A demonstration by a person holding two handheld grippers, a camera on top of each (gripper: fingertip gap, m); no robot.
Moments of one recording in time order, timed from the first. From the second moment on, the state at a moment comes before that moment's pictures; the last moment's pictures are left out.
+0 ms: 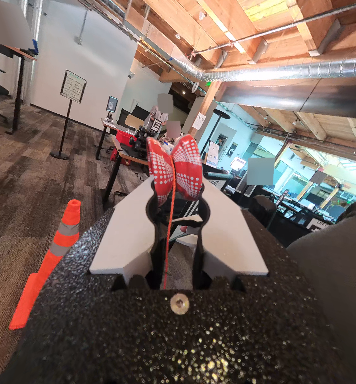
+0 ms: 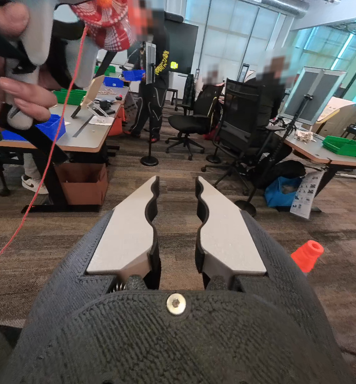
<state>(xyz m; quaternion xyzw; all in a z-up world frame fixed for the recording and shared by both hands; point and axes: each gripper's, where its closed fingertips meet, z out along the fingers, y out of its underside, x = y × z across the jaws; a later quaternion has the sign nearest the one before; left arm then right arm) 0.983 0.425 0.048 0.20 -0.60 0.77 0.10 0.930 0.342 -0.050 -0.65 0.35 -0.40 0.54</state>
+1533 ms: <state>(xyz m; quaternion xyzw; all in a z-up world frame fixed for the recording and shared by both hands) 0.927 0.396 0.007 0.15 -0.74 0.65 0.05 0.933 0.385 0.056 -0.69 0.07 -0.35 0.63</state>
